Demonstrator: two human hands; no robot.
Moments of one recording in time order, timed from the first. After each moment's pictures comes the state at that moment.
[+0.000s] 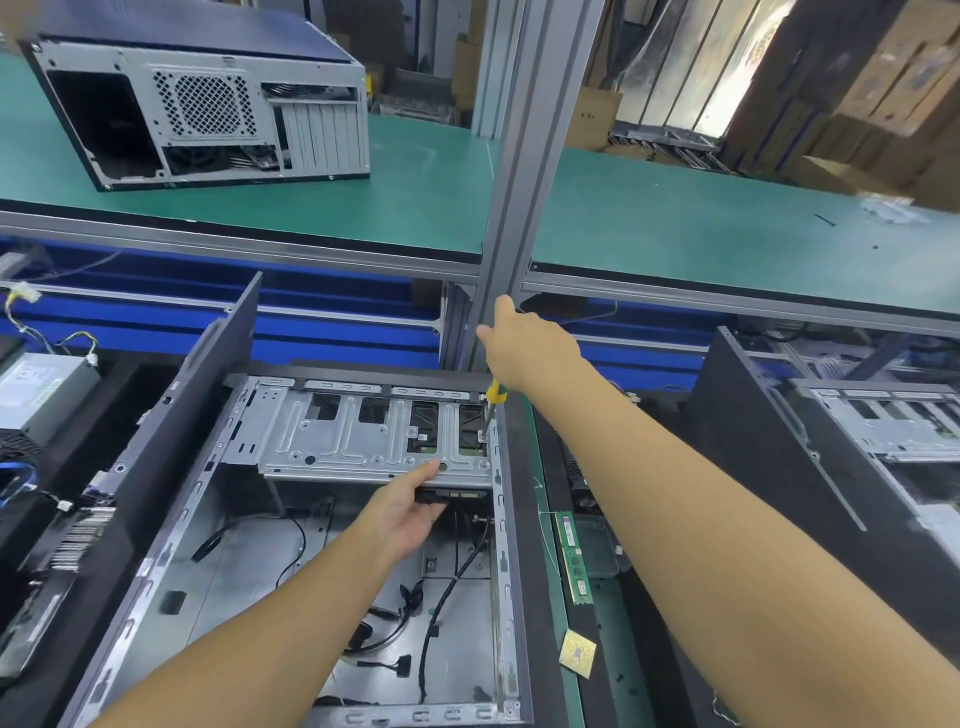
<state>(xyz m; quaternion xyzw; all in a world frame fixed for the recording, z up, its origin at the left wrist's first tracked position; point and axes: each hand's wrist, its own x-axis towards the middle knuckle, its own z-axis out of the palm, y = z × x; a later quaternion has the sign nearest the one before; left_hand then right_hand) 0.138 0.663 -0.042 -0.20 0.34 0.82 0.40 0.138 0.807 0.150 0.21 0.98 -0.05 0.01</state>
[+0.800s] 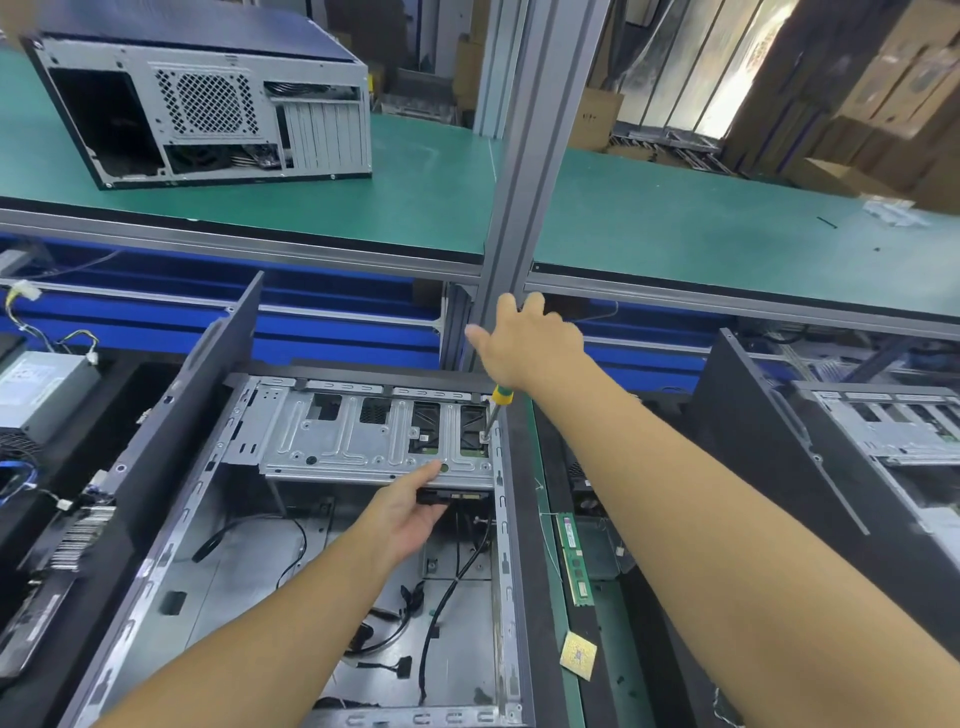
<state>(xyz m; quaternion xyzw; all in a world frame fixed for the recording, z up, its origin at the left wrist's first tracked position) 0.138 0.662 -0.040 -0.21 0.34 0.82 0.40 0.136 0.805 0.157 0.19 0.98 0.06 0.06</state>
